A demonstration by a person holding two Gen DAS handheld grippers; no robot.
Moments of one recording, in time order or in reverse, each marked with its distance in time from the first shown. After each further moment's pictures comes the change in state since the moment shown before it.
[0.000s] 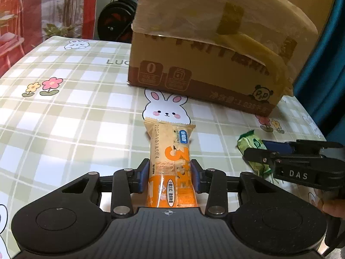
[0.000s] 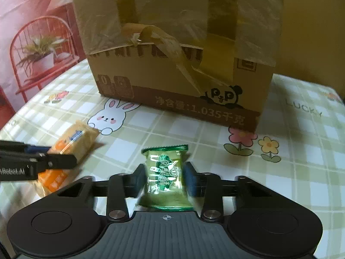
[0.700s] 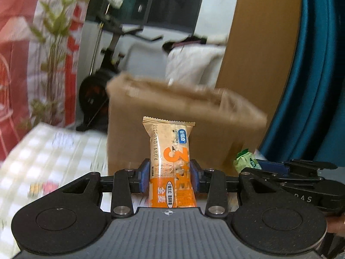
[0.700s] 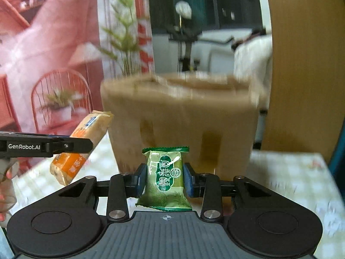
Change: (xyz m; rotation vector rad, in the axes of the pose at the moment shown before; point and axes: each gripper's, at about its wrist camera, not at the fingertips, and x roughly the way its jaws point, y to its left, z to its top) left arm -0.089 -0.041 0.090 0.111 -0.371 -0.094; right arm -0.113 -0.002 0.067 -0.060 -0.347 0.043
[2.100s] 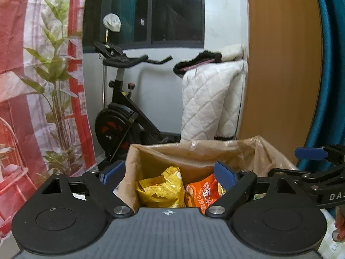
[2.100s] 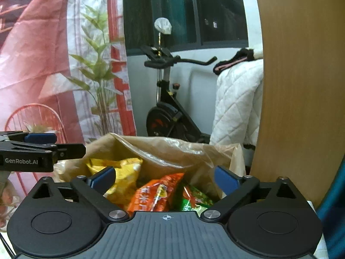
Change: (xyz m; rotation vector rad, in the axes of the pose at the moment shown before) left arm 0.060 0.008 0.126 0.152 -0.043 0.148; right arm 0.070 -0.053 0.131 0.046 -0.054 -0.092
